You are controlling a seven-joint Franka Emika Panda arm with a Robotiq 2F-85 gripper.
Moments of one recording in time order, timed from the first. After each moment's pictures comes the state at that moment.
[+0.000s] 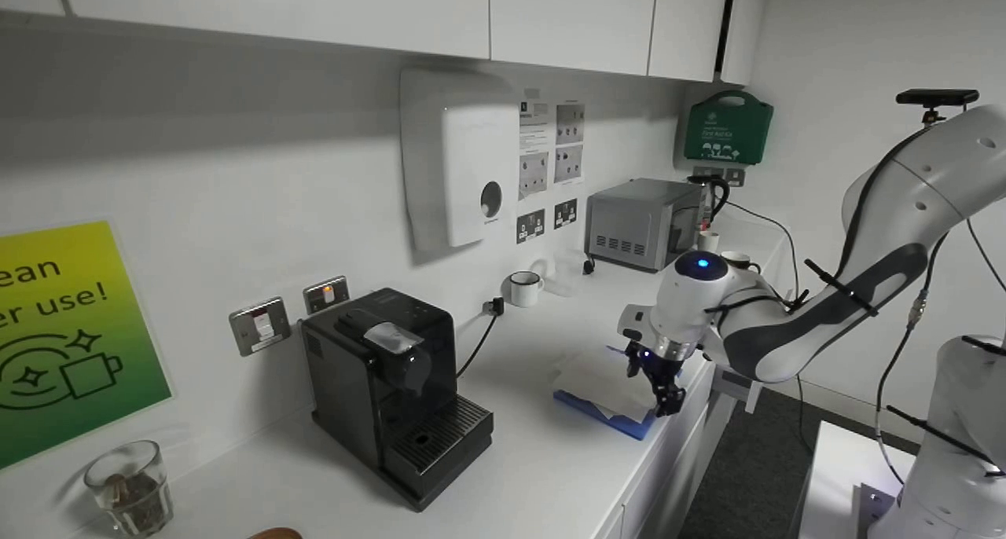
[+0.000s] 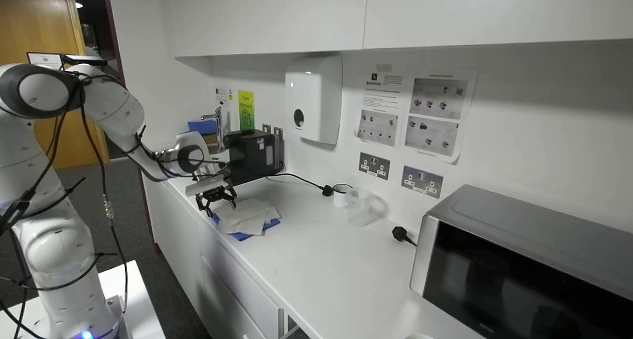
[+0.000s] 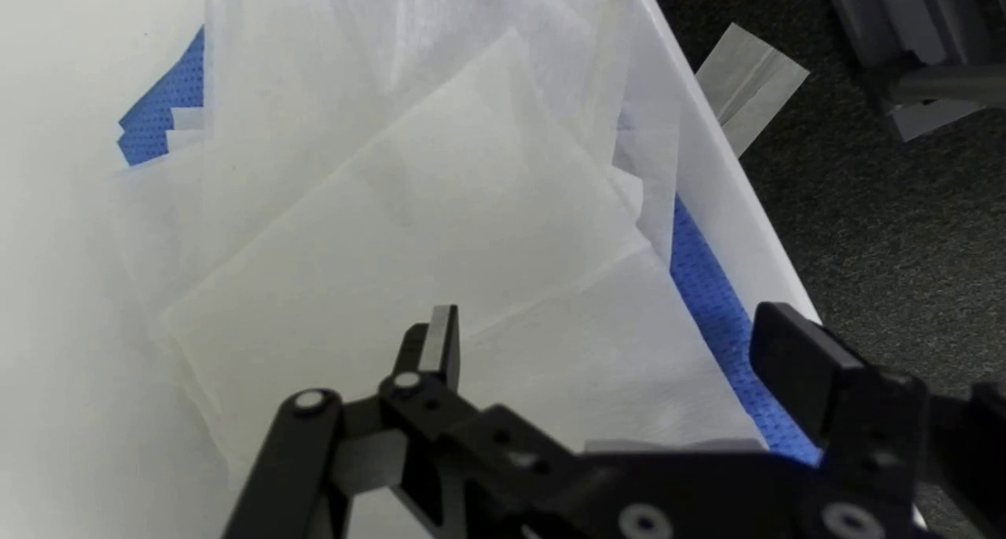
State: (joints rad) arm 0.17 -0.17 0.14 -2.61 -0.46 2.59 -0.36
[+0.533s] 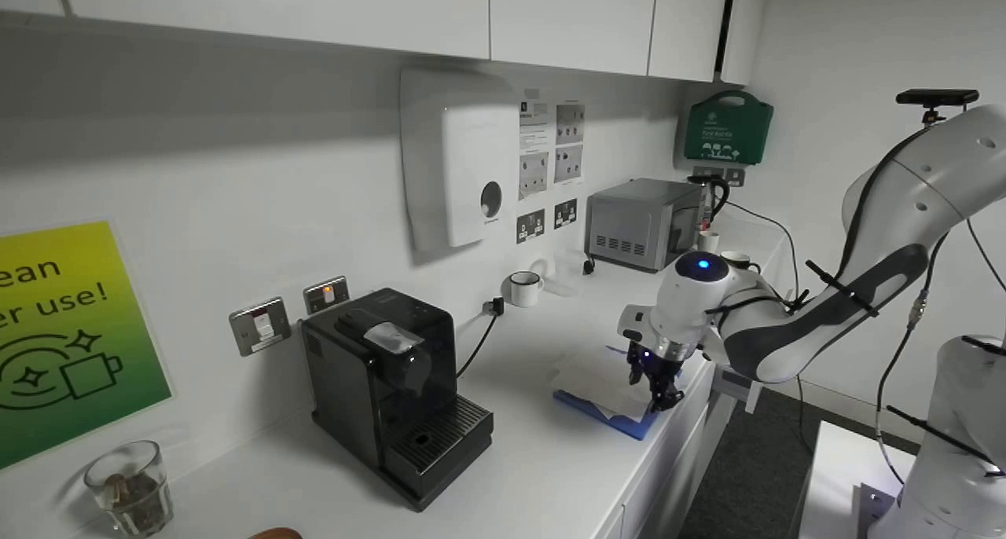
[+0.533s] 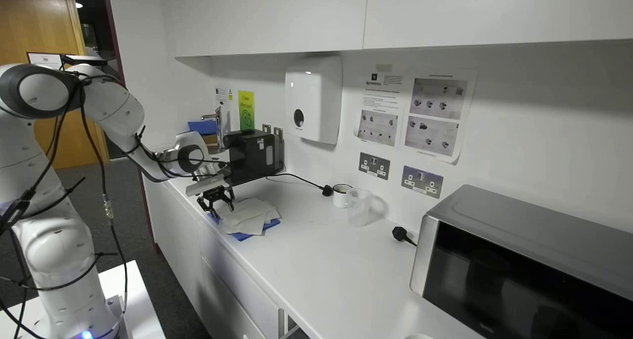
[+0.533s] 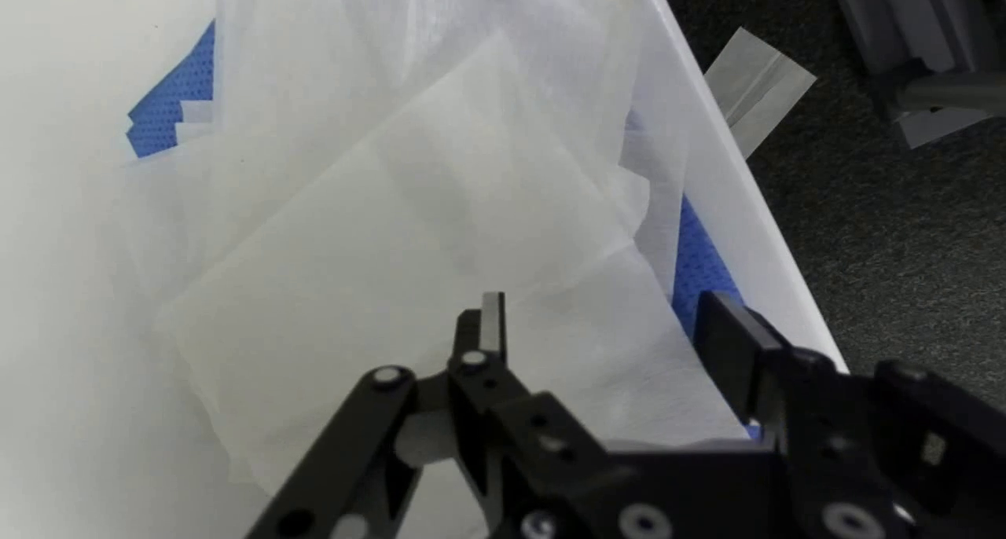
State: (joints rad) arm 0.17 -0.17 0.14 -2.61 -0.48 2.59 -0.36
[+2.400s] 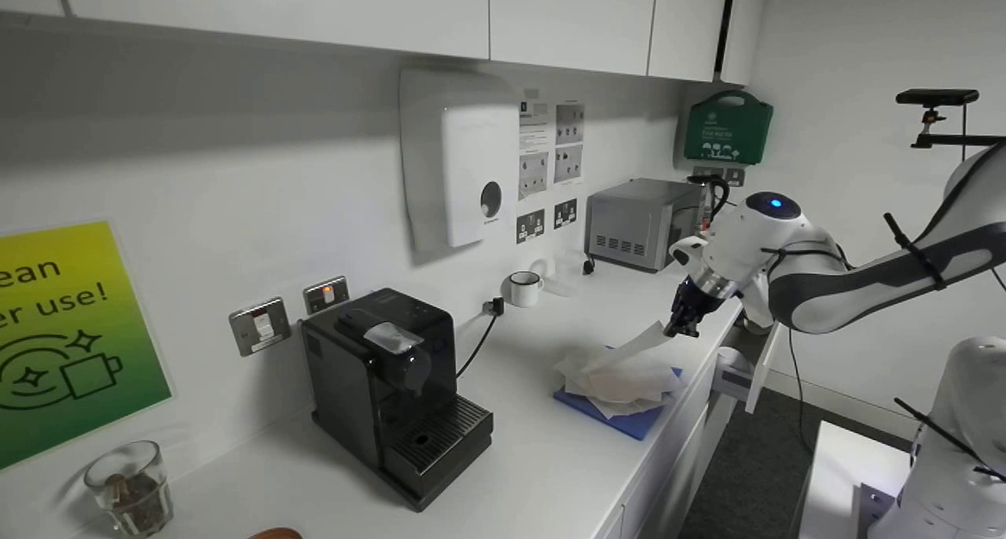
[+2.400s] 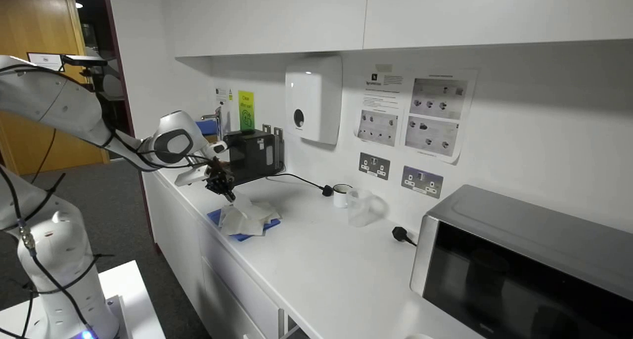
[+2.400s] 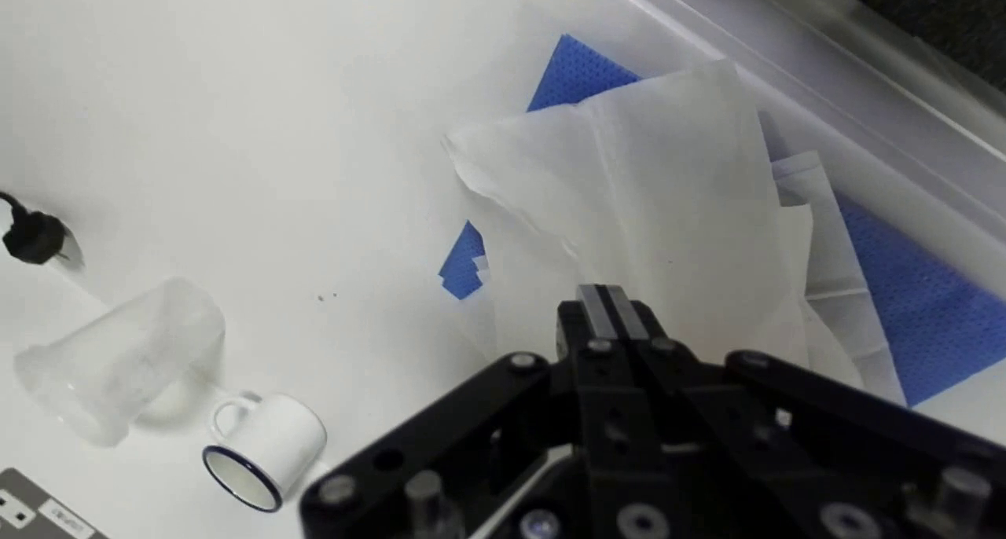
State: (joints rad) arm 0.03 -0.54 0.07 -2.74 -0.41 2.59 -0.13
